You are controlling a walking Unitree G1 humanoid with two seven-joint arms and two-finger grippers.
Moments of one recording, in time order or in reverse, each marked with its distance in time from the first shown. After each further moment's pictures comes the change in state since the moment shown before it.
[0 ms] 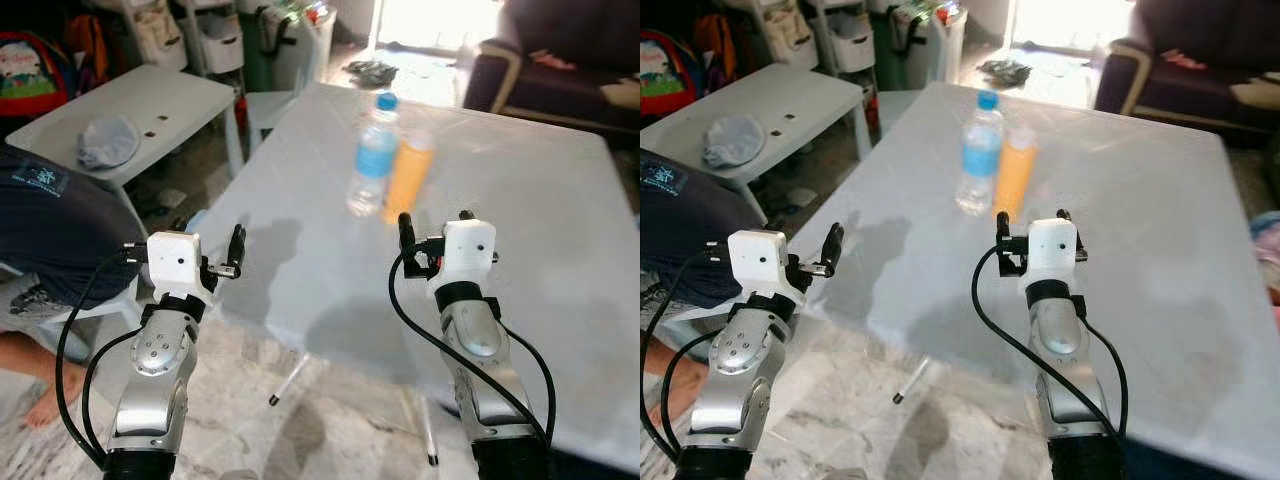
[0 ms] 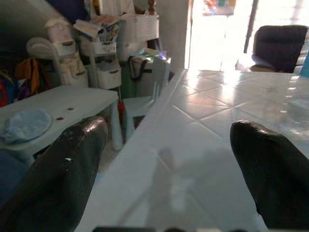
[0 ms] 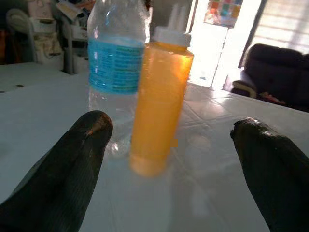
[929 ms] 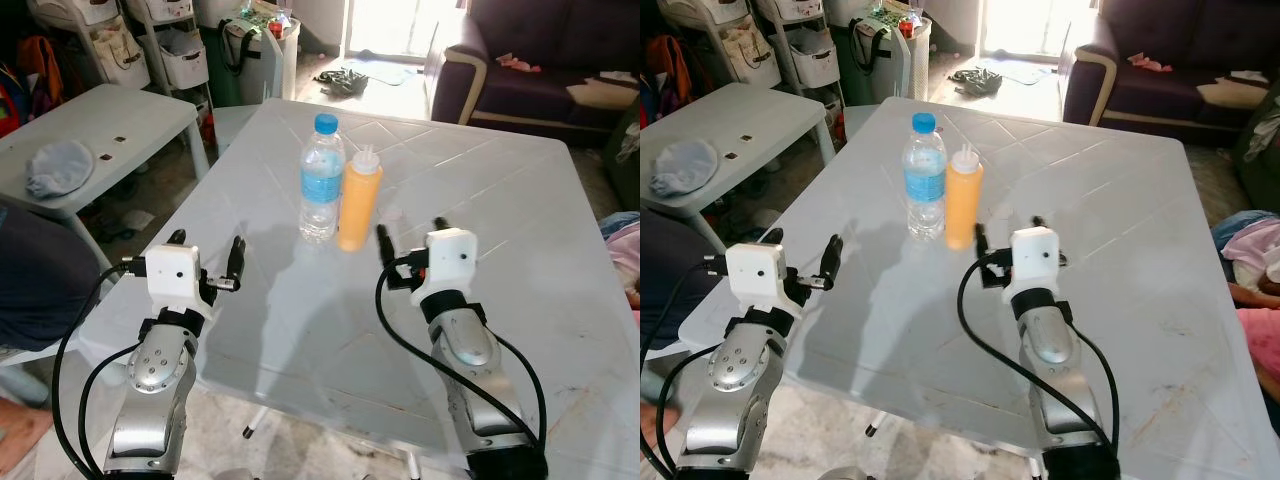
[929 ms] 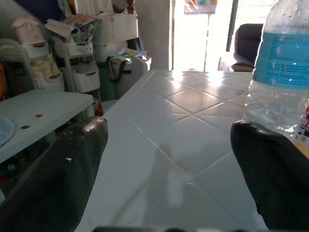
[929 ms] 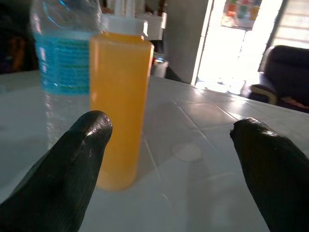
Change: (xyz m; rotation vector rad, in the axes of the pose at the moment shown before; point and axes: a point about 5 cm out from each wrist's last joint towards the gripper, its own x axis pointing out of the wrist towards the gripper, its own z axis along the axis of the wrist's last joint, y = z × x) left arm -0.013 -0.004 -0.004 -0.012 0.024 0.008; right arm -0.005 0.014 0.000 0.040 -0.014 0.171
